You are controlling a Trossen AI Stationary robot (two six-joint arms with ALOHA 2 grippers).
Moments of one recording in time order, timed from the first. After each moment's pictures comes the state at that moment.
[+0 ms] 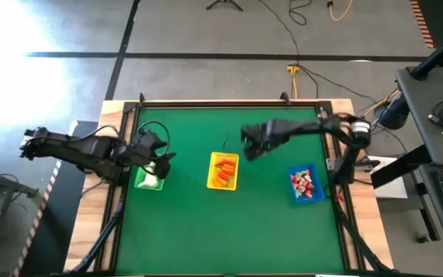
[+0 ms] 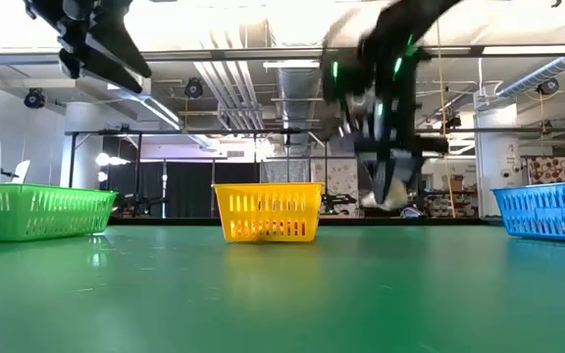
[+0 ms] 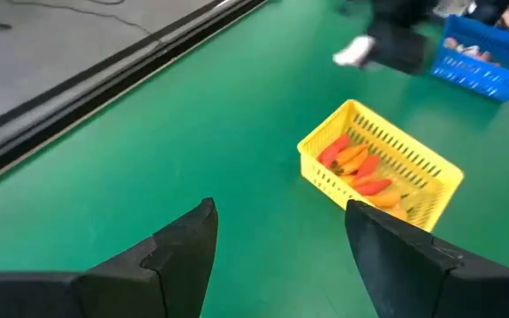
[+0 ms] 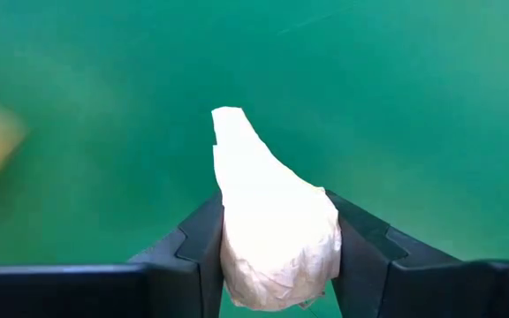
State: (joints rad) left arm -0.18 0.84 0.81 -0.75 -0.58 -0.64; right arm -0.27 1.80 1.22 -0.90 0.20 0.82
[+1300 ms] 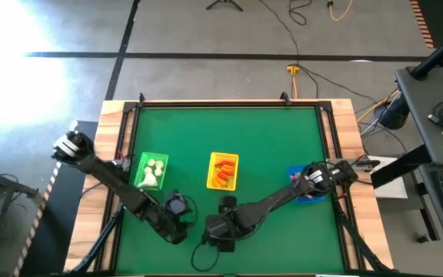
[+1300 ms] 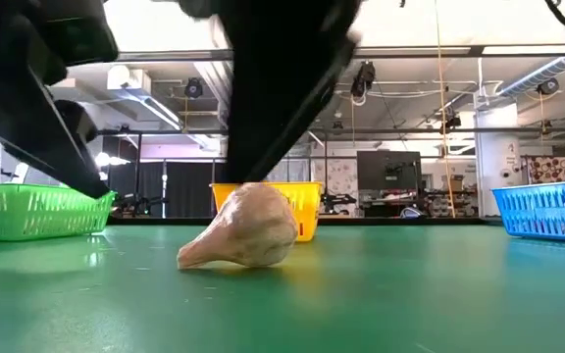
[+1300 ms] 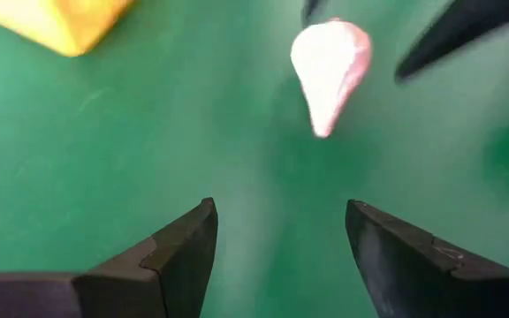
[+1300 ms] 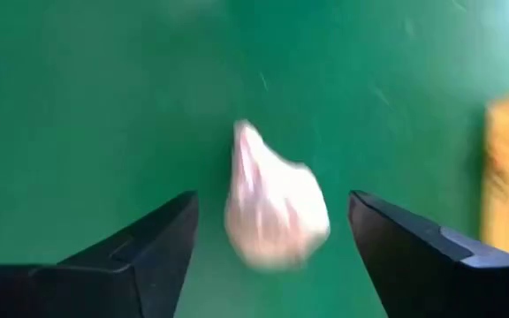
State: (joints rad) left arm -0.67 1.52 0.70 -0.11 -0.44 -0.91; right arm 0.44 2.35 2.04 -0.94 0.23 0.44
